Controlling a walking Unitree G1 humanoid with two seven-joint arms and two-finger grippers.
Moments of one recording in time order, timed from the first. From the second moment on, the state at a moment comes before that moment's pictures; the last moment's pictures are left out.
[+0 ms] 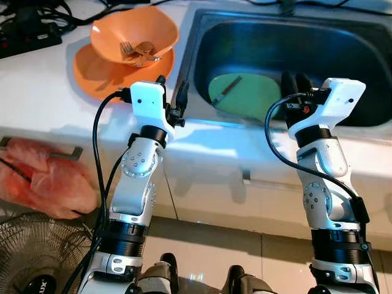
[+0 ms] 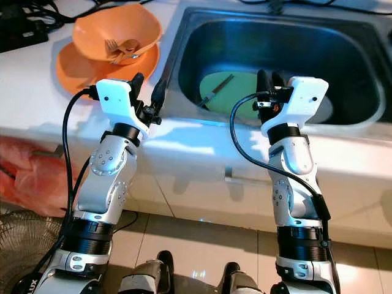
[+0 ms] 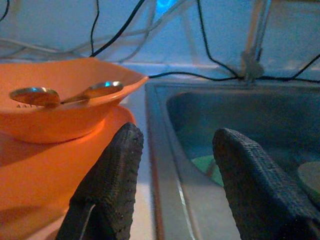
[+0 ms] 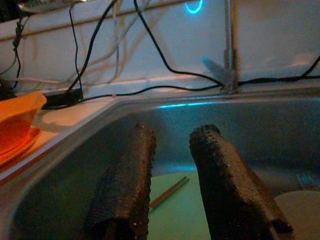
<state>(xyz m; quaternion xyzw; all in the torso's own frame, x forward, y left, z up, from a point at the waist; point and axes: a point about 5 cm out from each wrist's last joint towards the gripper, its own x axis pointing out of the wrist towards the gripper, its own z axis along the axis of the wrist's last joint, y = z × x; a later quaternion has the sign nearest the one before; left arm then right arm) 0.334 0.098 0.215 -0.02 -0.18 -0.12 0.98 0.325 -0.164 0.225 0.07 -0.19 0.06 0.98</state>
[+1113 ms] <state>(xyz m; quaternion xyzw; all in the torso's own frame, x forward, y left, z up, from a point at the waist) 0.333 0.089 0.214 -0.03 -0.18 -0.13 0.97 0.325 -0.162 0.223 0.08 -0.19 0.06 0.98</state>
